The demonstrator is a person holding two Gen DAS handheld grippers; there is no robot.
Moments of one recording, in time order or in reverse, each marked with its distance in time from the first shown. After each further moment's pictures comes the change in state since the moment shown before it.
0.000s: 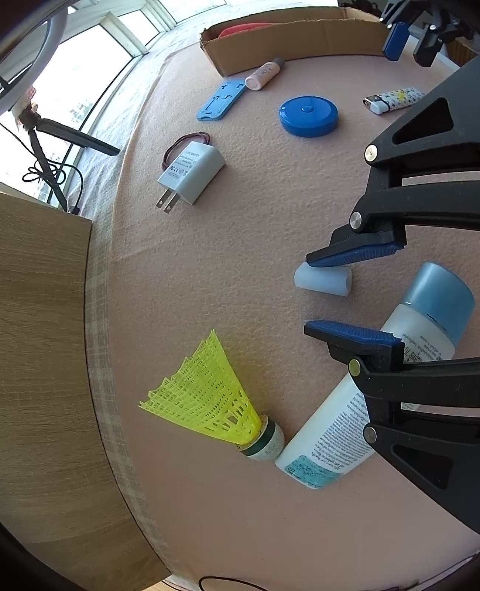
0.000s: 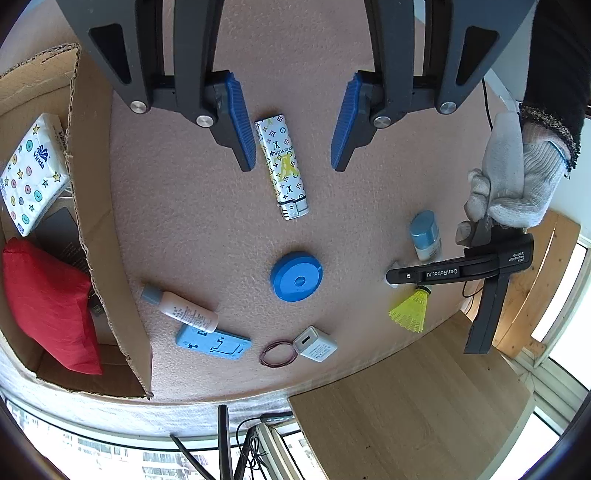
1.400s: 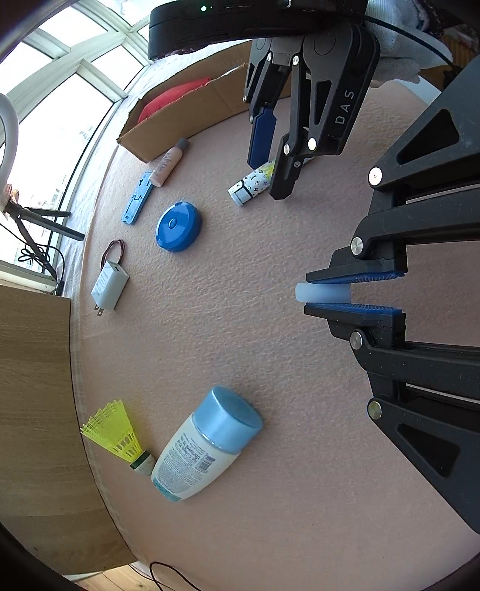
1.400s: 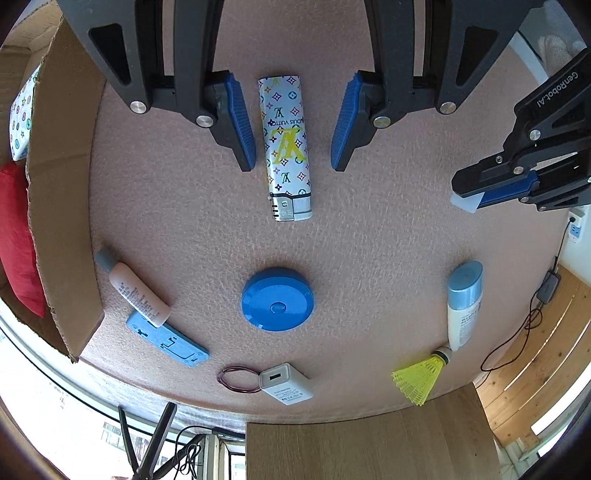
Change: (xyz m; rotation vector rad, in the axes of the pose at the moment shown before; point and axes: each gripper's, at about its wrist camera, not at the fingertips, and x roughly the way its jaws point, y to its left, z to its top) left arm -0.058 -0.070 -0.144 0.031 -0.077 -0.077; right arm 0.058 0.034 0.000 -0.276 0.069 -0.215
